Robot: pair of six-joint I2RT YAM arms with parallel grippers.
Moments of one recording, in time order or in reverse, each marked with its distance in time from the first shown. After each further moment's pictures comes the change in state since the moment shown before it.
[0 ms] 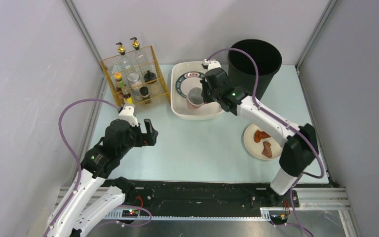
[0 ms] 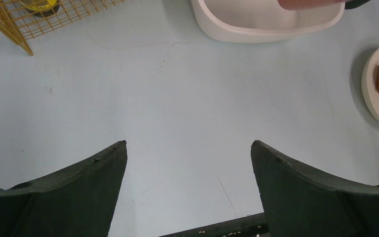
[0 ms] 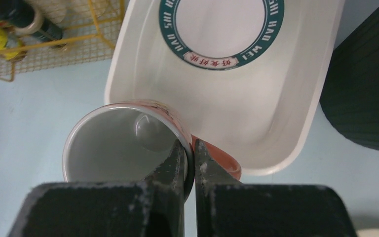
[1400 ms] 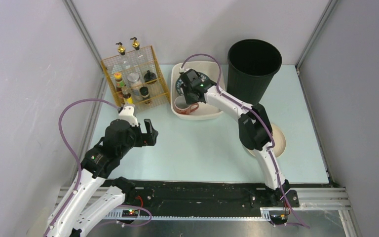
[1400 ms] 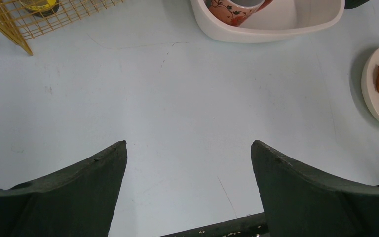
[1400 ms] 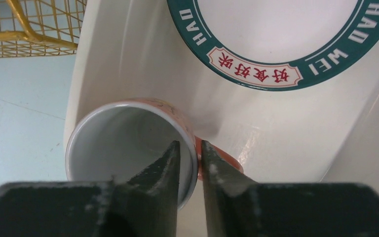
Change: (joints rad) left arm 0.000 0.000 0.000 0.000 0.001 0.000; right arm 0.009 0.617 0.538 -0.212 -0.053 -0.039
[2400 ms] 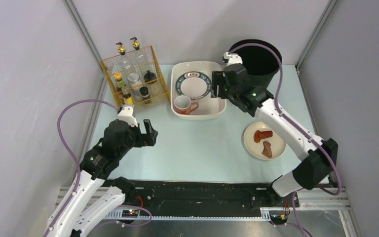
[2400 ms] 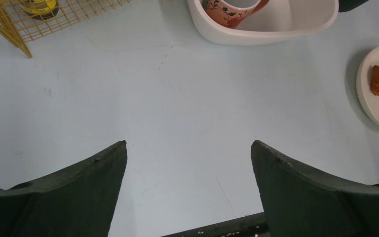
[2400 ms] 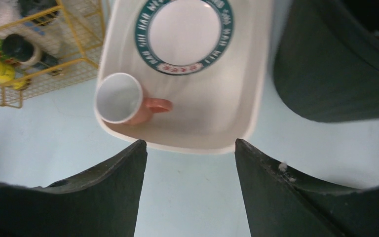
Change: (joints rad) left arm 0.000 -0.013 0.000 0.000 0.005 0.000; right arm -0.078 -0.723 -0.520 0.137 0.071 0.077
